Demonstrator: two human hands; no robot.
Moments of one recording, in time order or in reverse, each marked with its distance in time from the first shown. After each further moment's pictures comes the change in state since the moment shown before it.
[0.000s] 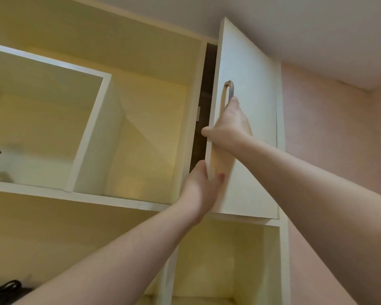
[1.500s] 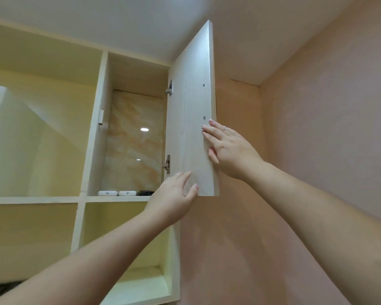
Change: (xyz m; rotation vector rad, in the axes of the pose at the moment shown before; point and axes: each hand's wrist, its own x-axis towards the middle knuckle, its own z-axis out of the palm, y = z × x) left_hand -0.088 0.076 0.168 0.633 -0.215 0.288; right_hand -0.066 0.213 -0.226 -0.649 -0.124 -0.587
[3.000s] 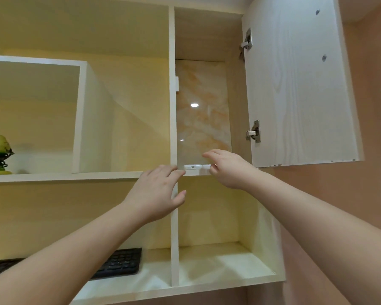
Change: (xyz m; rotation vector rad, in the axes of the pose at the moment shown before) left_hand -0.065 -0.226 -0.109 0.628 -0.085 0.086; right_hand 0.068 -0.219 0.129 0.474 -0.354 0.086
